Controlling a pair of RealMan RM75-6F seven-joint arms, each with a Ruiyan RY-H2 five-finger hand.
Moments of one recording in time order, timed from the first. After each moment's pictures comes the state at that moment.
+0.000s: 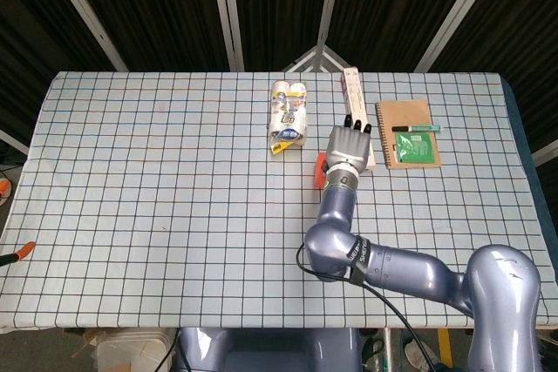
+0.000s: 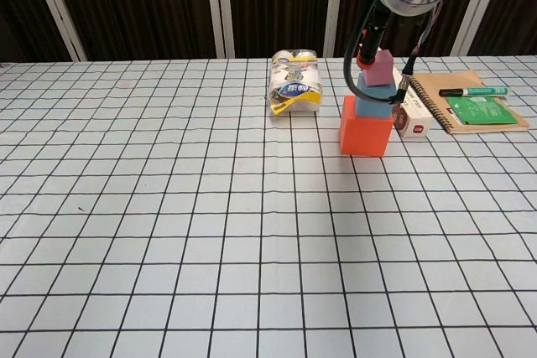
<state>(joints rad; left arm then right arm) -0.09 -1.09 -0.11 -1.59 1.34 1.44 0.00 1.24 -1.65 0.71 -1.46 0.17 1.45 -1.21</state>
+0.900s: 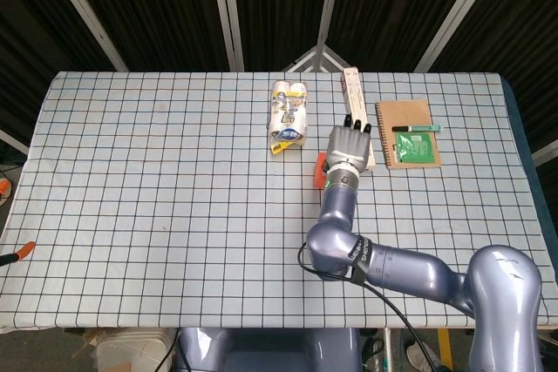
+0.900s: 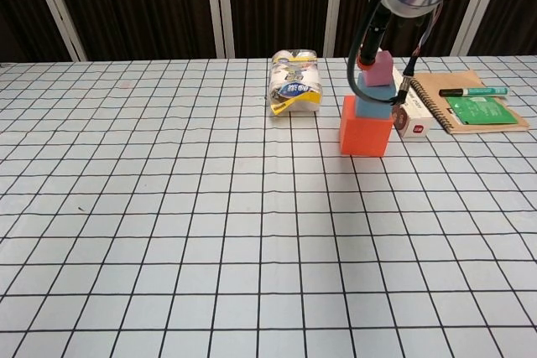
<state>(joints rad) -0.09 -1.09 -0.11 -1.59 1.33 1.44 0.00 1.23 -1.65 0.71 -1.45 0.16 1.43 -1.21</state>
